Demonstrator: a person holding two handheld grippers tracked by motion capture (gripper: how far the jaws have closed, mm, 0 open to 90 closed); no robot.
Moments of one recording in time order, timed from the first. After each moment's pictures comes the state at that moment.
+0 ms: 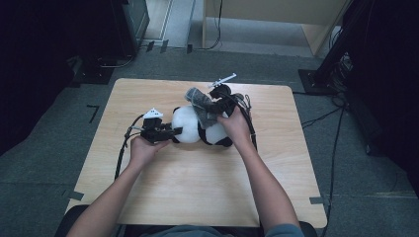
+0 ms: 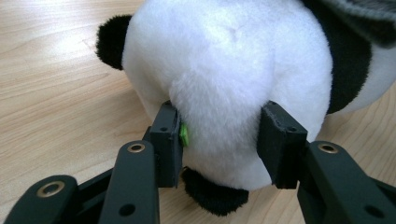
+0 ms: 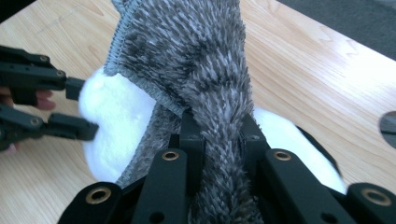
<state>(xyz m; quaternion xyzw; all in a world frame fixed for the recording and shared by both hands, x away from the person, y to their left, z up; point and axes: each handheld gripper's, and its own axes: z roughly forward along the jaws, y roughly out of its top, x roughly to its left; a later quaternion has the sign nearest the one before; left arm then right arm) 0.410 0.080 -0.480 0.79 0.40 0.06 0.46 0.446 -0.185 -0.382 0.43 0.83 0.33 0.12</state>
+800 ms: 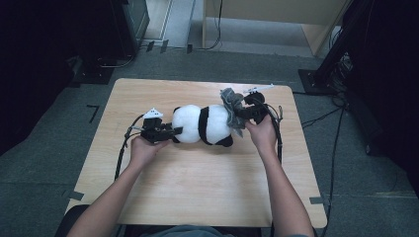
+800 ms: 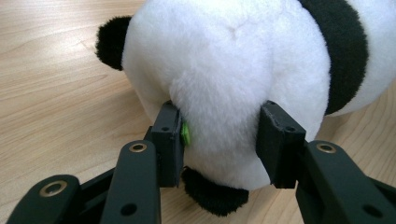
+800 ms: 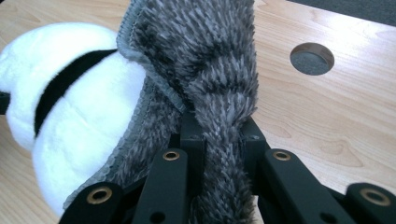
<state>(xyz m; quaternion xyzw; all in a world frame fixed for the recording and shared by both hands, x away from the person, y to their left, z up) 0.410 0.080 -0.481 0.79 0.40 0.06 0.47 0.429 -0.278 -0.404 0.52 0.77 0.35 0.13</state>
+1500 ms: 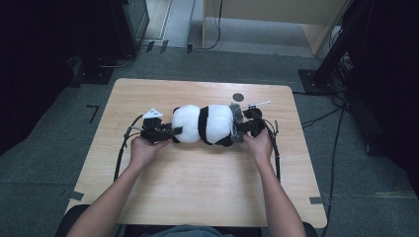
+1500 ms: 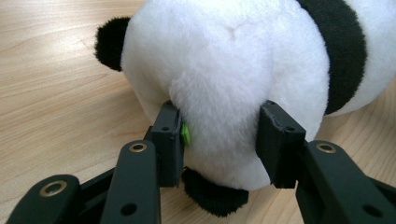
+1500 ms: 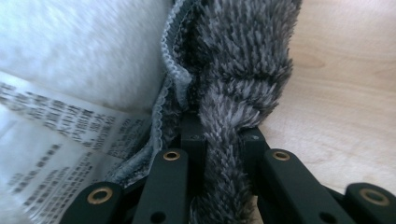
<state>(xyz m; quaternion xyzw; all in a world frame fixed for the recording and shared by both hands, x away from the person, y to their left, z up) 0.410 0.080 -0.482 0.78 0.40 0.06 0.47 0.427 -0.283 -0.473 0.58 0.75 0.33 0.06</state>
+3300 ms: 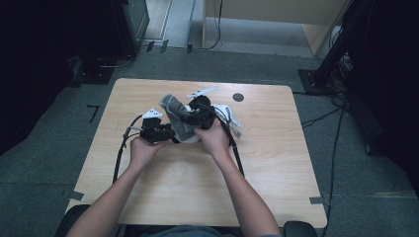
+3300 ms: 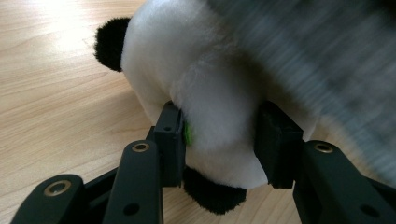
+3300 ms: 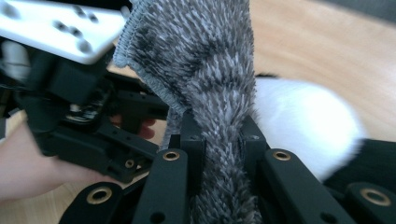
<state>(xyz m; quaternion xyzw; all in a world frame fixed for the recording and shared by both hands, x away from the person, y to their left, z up) 0.406 0.080 -0.475 0.78 0.41 0.06 0.46 0.411 -0.121 -0.392 0.40 0.82 0.41 0.06</state>
